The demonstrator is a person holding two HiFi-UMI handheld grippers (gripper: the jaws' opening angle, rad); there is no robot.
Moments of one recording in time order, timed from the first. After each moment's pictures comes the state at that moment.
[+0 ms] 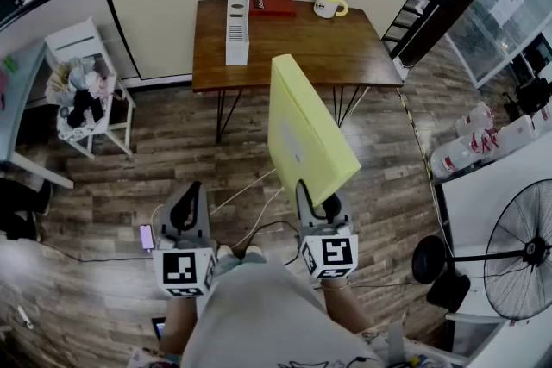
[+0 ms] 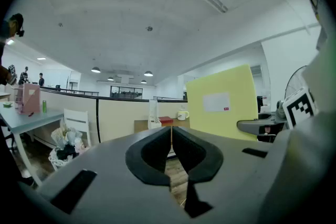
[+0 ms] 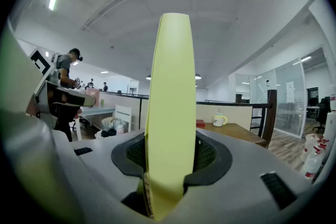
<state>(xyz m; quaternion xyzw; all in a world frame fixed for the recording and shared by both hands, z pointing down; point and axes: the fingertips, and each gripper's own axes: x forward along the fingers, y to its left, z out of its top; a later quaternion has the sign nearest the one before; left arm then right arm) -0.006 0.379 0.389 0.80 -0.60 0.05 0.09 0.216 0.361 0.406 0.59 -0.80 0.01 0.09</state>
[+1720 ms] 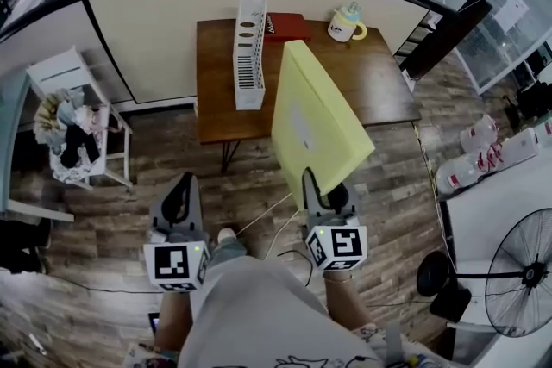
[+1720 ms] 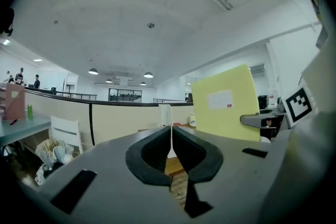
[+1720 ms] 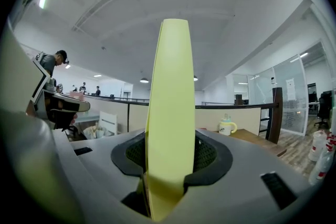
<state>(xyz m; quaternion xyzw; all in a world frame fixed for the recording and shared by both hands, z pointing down) -0.083 0.149 0.390 0.80 -0.59 0.06 0.06 0.165 0.134 0.399 0.61 -0.79 0.02 0.06</state>
